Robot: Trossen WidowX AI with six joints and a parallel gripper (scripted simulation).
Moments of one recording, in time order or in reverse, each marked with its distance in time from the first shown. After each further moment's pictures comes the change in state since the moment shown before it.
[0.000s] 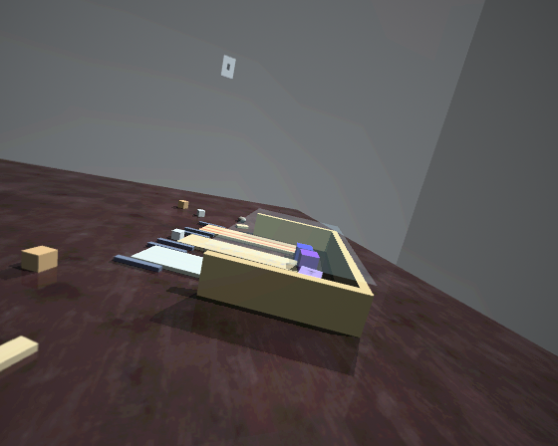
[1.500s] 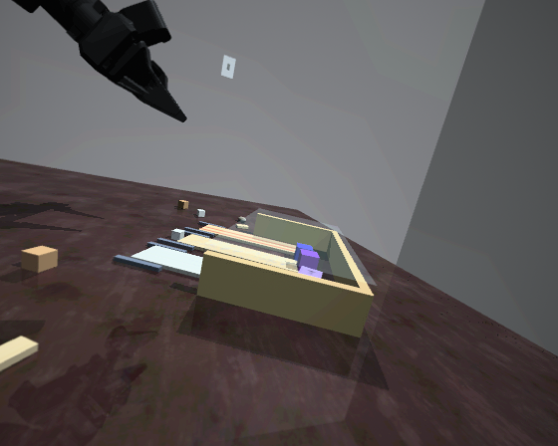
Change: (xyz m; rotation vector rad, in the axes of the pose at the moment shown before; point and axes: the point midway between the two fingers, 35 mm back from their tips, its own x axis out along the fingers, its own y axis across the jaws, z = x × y) arm -0.127 -0.600 0.197 -0.204 0.139 -1.382
